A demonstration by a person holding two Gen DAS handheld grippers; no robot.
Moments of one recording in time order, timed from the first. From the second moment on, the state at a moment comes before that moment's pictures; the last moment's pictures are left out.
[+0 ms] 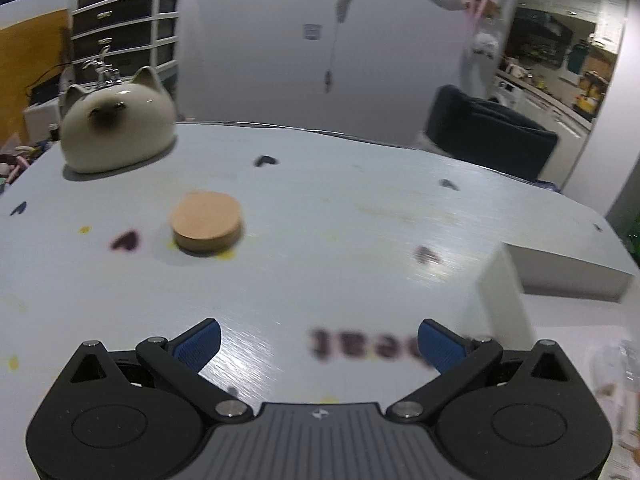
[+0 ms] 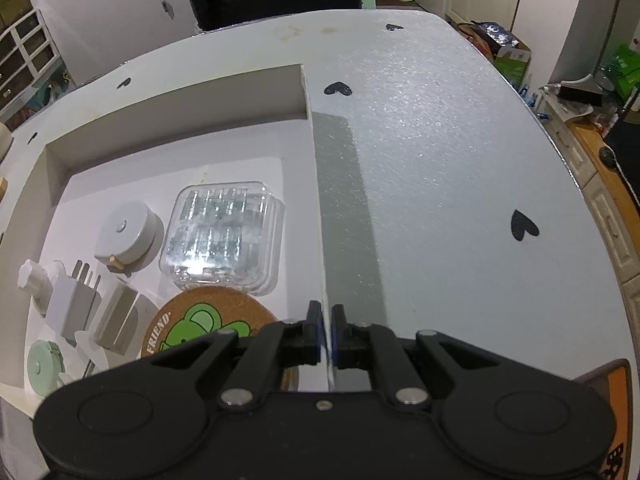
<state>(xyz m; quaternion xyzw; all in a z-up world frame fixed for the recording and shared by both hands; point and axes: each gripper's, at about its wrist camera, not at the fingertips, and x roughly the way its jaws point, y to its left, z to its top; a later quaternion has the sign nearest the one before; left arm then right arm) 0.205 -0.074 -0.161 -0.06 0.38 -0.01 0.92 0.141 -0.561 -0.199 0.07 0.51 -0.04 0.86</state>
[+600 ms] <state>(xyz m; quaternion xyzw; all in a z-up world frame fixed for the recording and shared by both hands) 0.288 -0.018 -0.178 -0.02 0.35 0.06 0.93 0.153 -0.556 -0.197 0.07 0.53 -0.06 0.84</state>
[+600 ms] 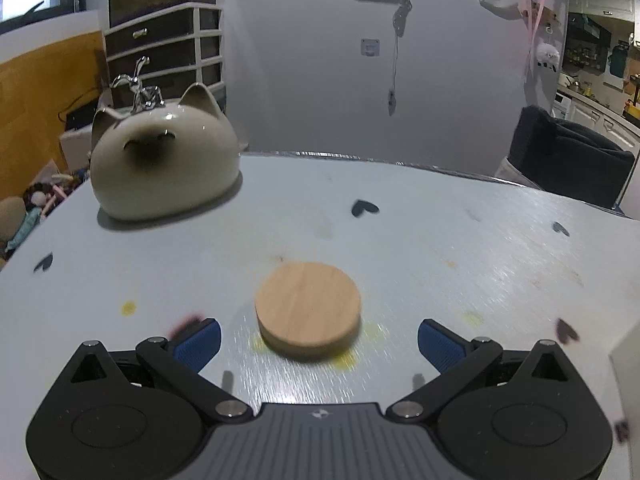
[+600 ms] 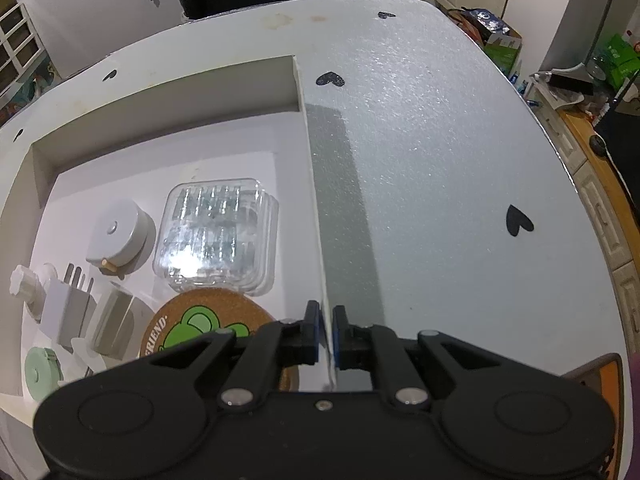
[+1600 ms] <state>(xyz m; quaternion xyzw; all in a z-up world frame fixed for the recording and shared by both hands) 0.299 -0.013 -0.189 -0.04 0.36 0.03 0.93 0.154 -0.549 -0.196 0.07 0.53 -0.08 0.84</state>
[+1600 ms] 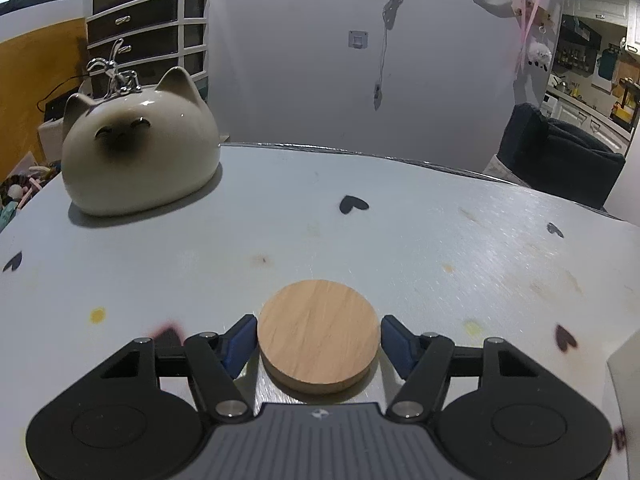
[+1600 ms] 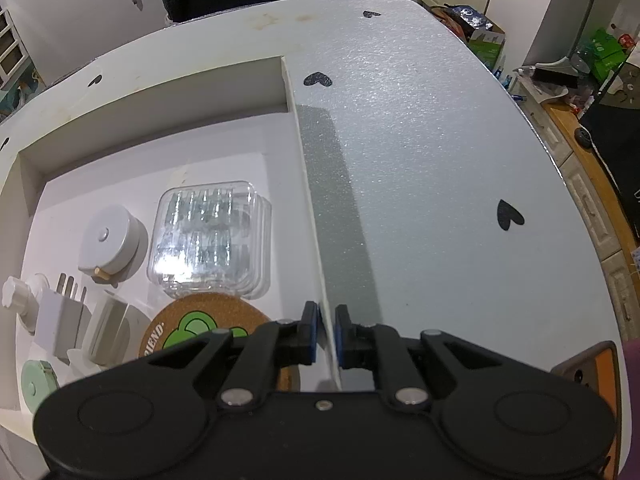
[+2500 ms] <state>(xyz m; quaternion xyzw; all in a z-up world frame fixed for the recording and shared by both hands) 0.178 -0.141 -0.112 -0.04 0.34 -0.13 0.93 0.145 -0.550 -0.194 0.06 0.52 -0.06 0.85</state>
